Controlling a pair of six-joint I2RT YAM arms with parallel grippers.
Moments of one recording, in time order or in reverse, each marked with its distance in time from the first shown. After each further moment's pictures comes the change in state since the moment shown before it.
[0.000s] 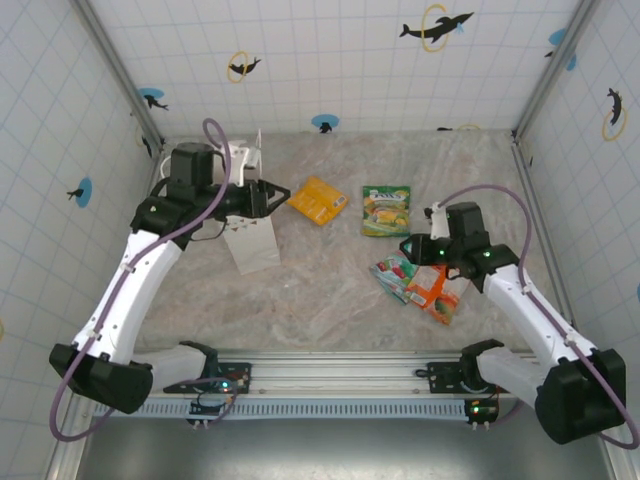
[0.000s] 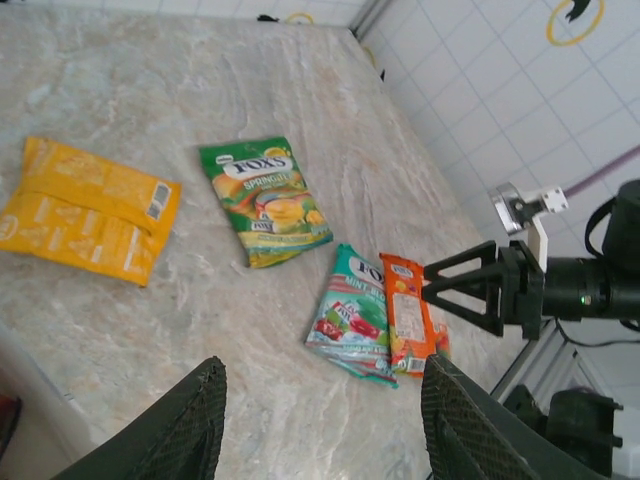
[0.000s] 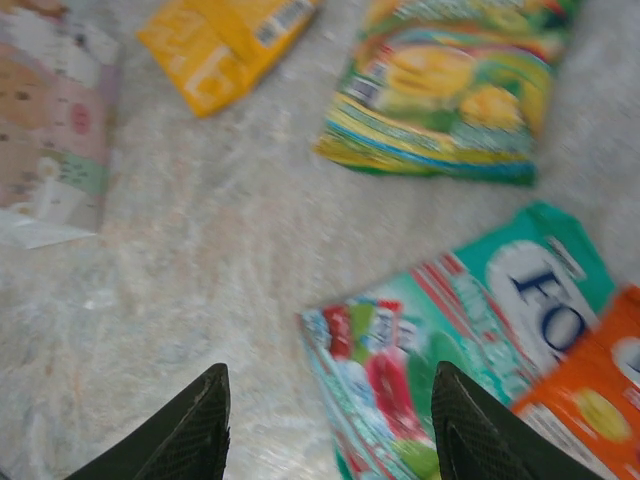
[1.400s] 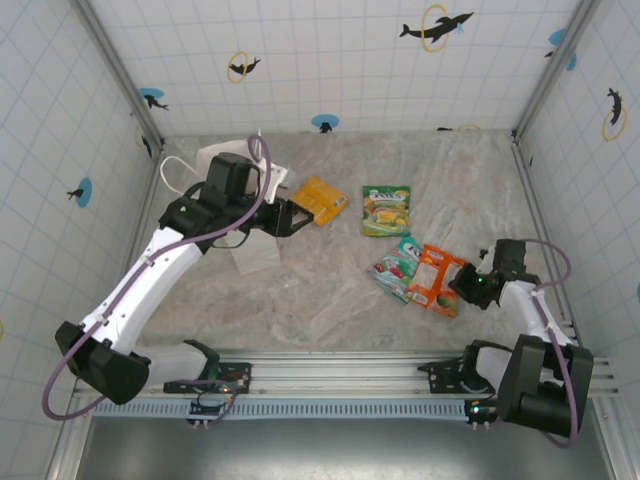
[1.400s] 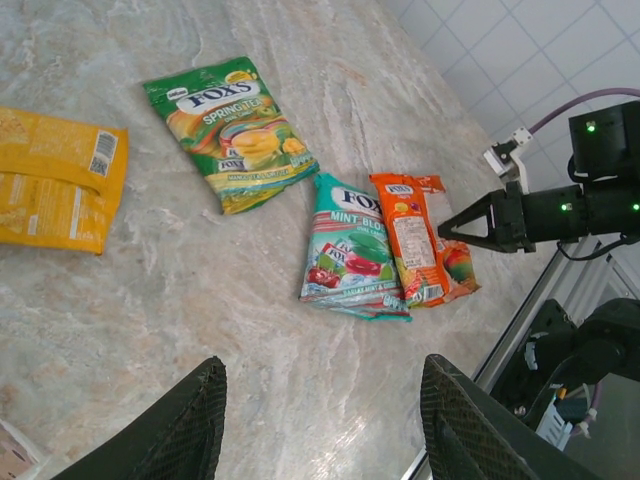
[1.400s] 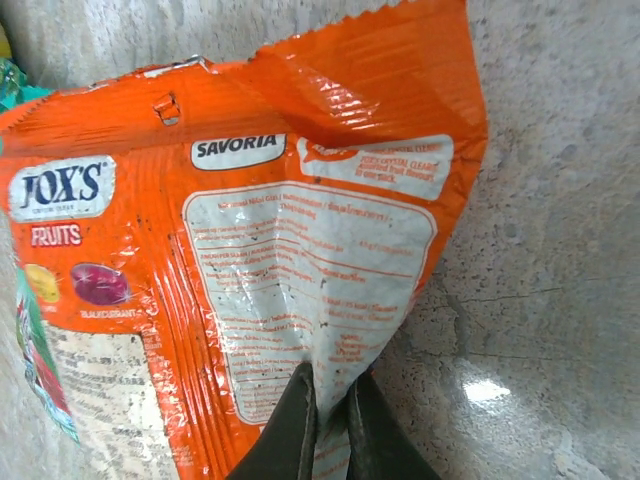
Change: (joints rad) left arm -0.174 0.051 -0.028 -0.020 -0.091 0.097; right arm -0.499 0.018 -0.285 -0.027 -0.108 0.110
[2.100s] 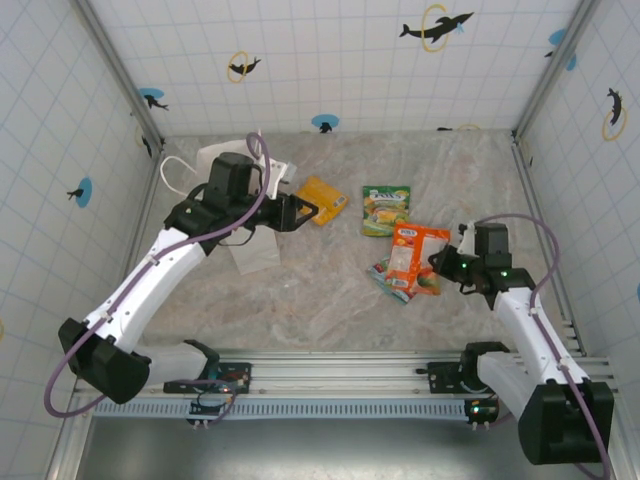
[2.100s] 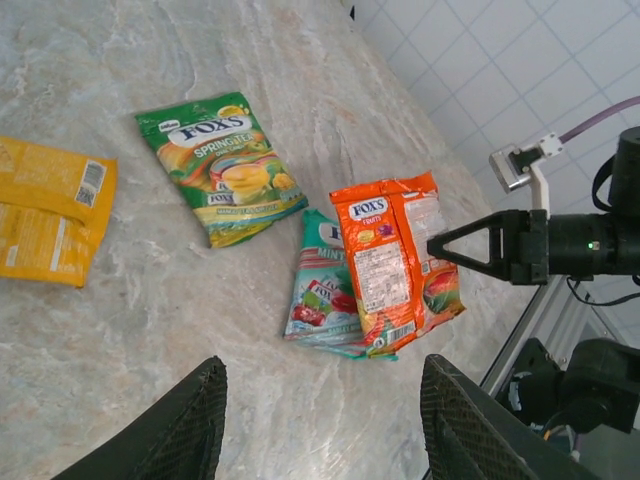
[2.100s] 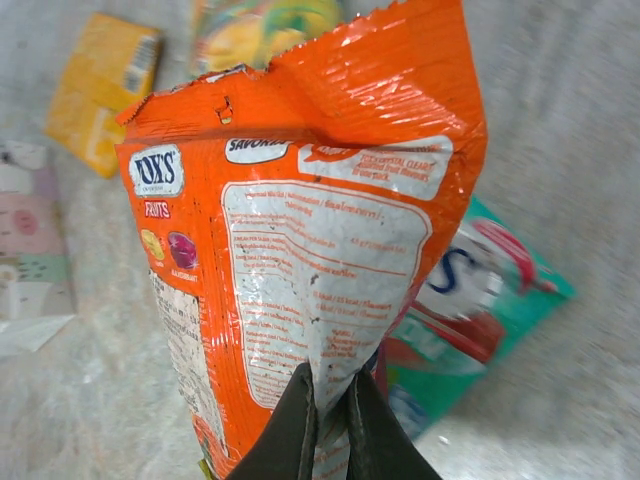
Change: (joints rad) left arm 0.000 0.003 -0.054 0.145 0.014 -0.094; right arm 0.306 -0.154 0.109 0.071 0.018 0.083
